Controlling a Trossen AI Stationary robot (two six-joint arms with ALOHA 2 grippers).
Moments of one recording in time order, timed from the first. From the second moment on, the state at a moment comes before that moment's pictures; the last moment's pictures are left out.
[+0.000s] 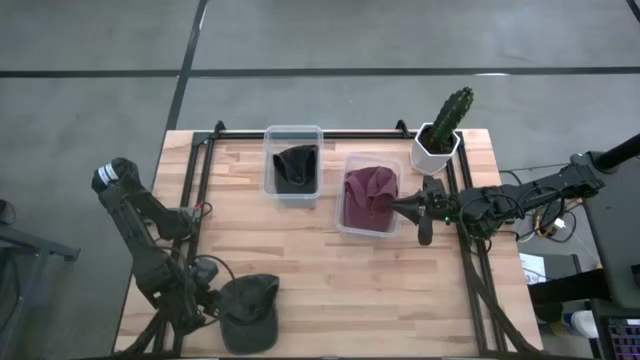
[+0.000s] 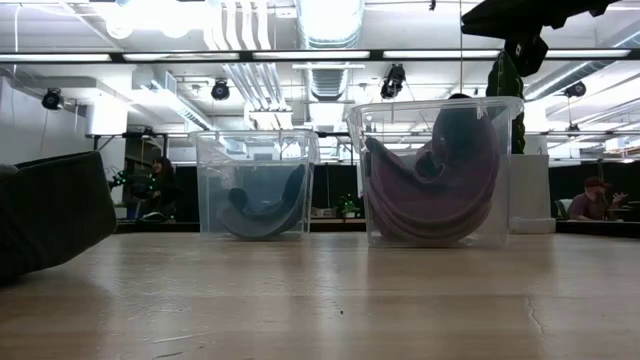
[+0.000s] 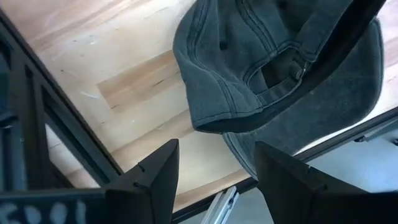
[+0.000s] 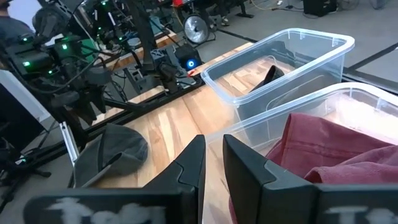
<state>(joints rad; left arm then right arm) -1.03 1.31 1.05 -1.05 -0.07 -2.20 0.29 0.69 0.55 -0.09 0.47 0.52</state>
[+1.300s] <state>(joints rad) -1.03 1.47 1.05 -0.88 -0.07 -2.16 0.29 0.69 0.55 -0.10 0.46 0.52</state>
